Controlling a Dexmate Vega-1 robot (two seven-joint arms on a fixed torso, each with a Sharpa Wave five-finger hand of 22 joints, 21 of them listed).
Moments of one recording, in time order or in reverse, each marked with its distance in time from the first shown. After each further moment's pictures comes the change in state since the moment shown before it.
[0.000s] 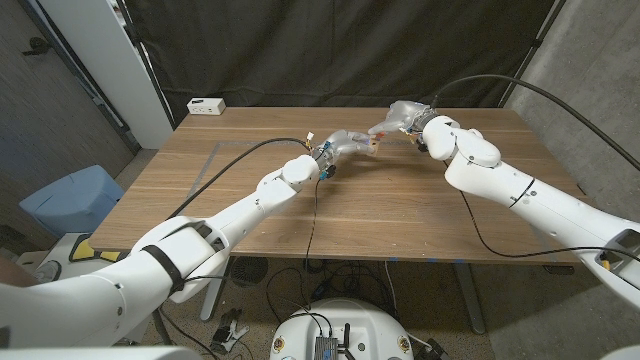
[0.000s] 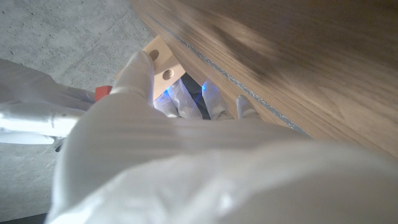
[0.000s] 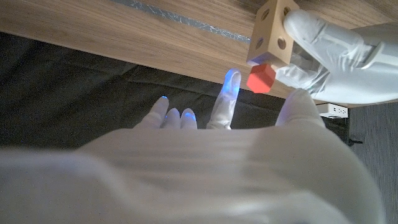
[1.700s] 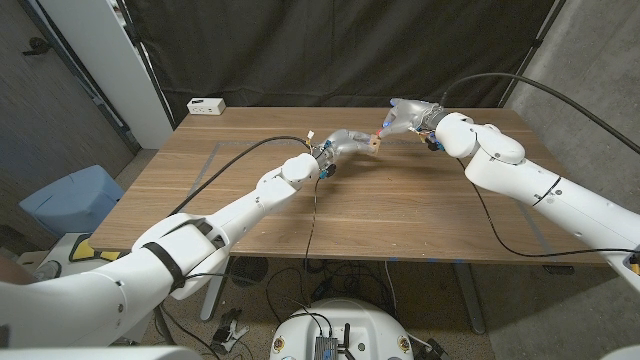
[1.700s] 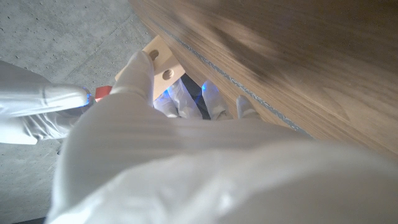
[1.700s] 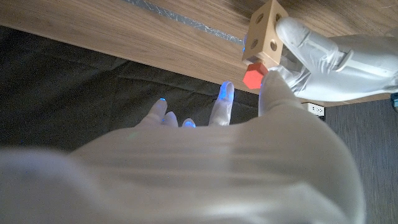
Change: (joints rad) left arm -0.011 -0.003 0.005 0.014 -0.001 -0.003 -0.023; left_hand -0.002 0.000 0.000 0.000 0.000 0.000 0.000 -0.001 0.000 -0.002 0.002 0.001 0.001 0.000 0.000 0.000 0.000 0.000 0.000 0.000 0.000; right arm -0.053 -0.078 0.084 -0.021 0.048 0.154 0.006; right_hand 0.222 0.058 0.122 -0.107 -0.017 -0.109 -0.082 -0.127 -0.120 -0.121 -0.117 0.019 0.000 -0.041 -0.019 -0.009 -0.017 -0.016 0.002 0.013 -0.003
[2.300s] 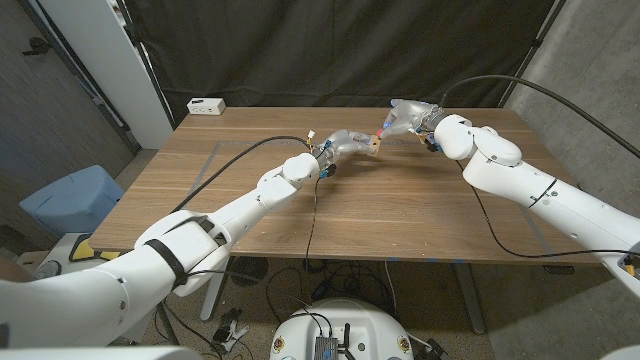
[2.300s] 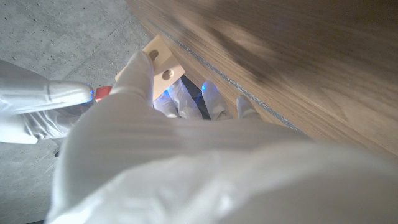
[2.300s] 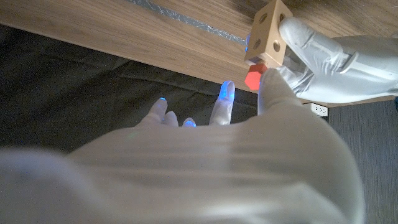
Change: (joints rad) left arm -0.015 -0.011 0.003 0.032 -0.001 -0.006 -0.010; left_hand -0.003 -0.003 0.000 0.000 0.000 0.000 0.000 -0.001 -0.001 0.000 0.000 -0.003 0.000 0.000 0.000 0.000 0.000 0.000 0.000 0.000 0.000; right arm -0.001 0.012 -0.002 0.019 -0.015 0.005 -0.007; right_hand 0.017 -0.006 0.008 0.000 0.000 0.000 0.007 -0.007 -0.010 0.003 0.004 0.000 0.000 0.007 -0.007 0.000 0.000 0.007 0.003 0.000 0.000
